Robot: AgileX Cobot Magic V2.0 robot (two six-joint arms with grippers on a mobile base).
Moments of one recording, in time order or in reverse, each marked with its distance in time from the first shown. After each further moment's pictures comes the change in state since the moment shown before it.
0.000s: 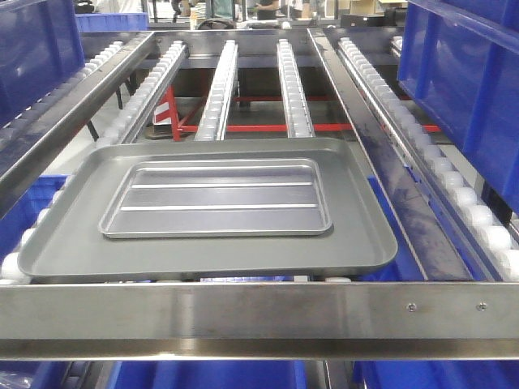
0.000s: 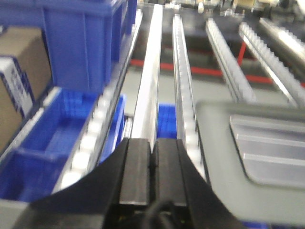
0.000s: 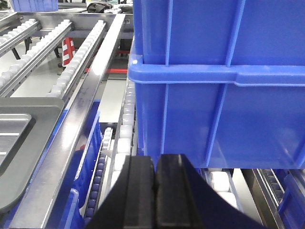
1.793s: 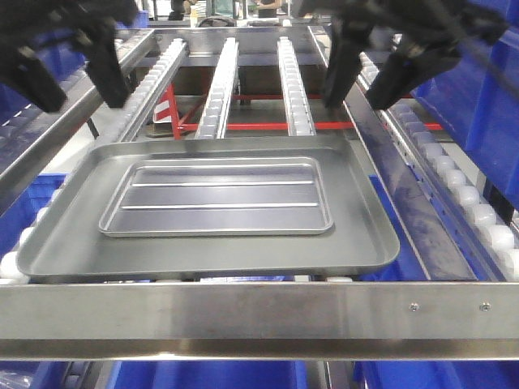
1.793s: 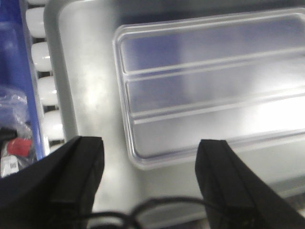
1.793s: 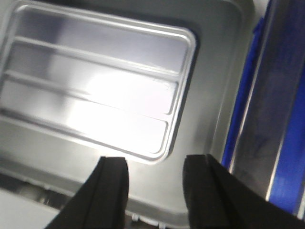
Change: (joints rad) left arm -0.430 1.581 -1.275 0.082 0.659 -0.223; right arm 0.530 1.579 -1.248 0.045 0.569 0.259
